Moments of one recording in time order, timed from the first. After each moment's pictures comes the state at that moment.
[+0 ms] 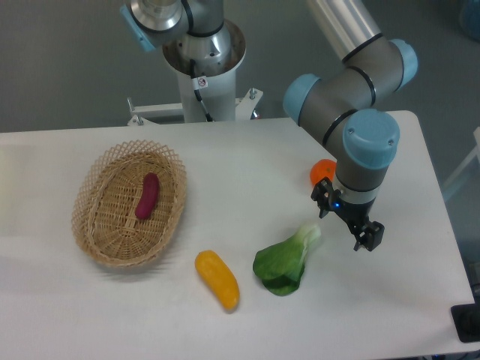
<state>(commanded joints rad) 2.61 -2.04 -1.50 -1.07 1.56 1.52</state>
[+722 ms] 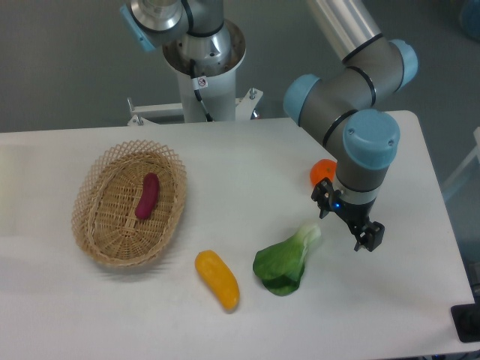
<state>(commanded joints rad) 2.60 -2.04 -1.50 -1.07 1.56 1.51</state>
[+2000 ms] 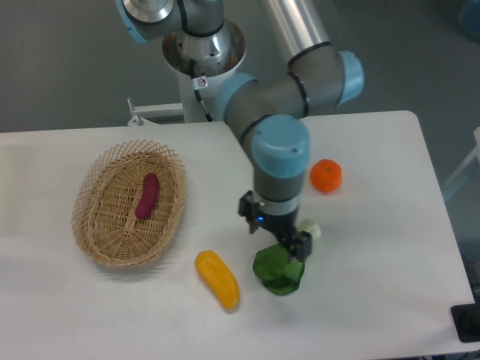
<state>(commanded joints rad) 2.32 -1.91 -1.62 -1.07 1.55 0.99</state>
